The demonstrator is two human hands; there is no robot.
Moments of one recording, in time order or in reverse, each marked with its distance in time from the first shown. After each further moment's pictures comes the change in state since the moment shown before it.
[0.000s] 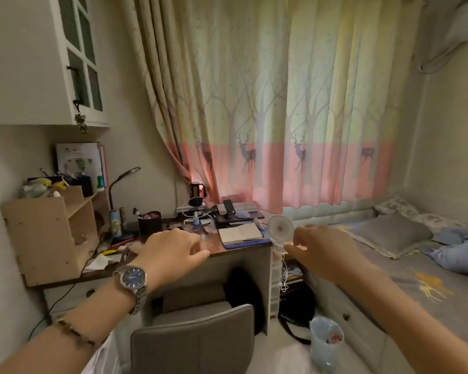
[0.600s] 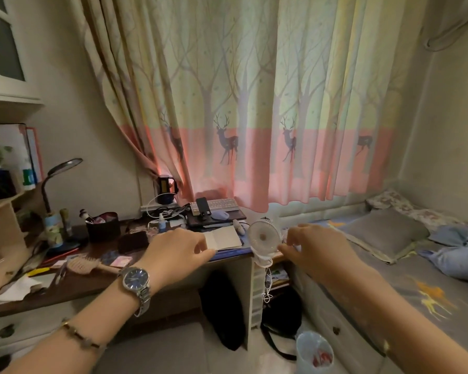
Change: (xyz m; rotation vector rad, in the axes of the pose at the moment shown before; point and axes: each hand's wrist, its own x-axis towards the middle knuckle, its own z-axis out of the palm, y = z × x) left_hand 0.247 0.022 0.123 -0.092 -0.040 -0.003; right_hand 0.178 0.137 0.119 0.009 0.040 0.002
